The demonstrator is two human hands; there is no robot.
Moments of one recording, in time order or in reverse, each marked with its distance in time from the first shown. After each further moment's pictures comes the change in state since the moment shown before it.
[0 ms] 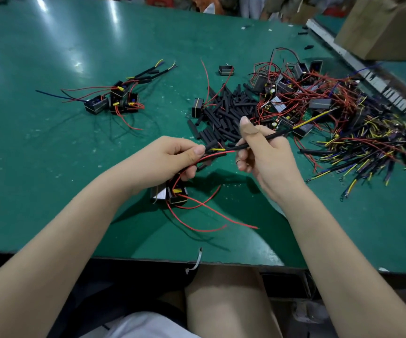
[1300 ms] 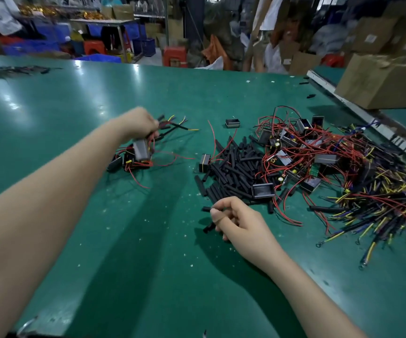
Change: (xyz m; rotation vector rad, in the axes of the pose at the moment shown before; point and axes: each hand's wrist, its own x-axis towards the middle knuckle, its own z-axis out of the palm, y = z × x) left_hand 0.127 0.009 -0.141 0.445 0.381 -0.326; right_hand 0.001 0.028 0.013 -0.469 -0.238 -0.025
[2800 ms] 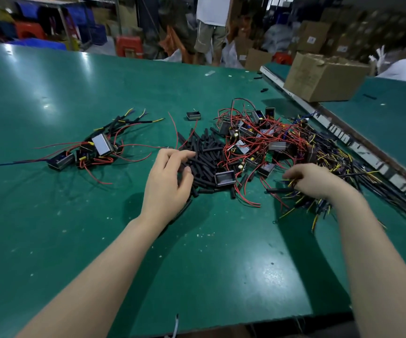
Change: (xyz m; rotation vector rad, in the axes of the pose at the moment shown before) left_hand -0.113 0.025 0.147 -0.361 0.432 0.682; right_hand 0.014 0.016 -0.191 -0.803 0.133 0.575
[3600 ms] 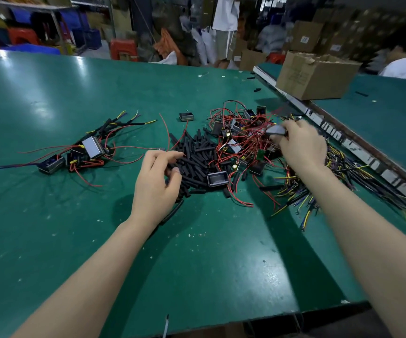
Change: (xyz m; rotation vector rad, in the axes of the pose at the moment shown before) left_hand -0.001 0.003 -0.001 -0.013 -0.003 -0.088; right_hand 0.040 -0.018 -0.012 -0.133 0.708 -0.173
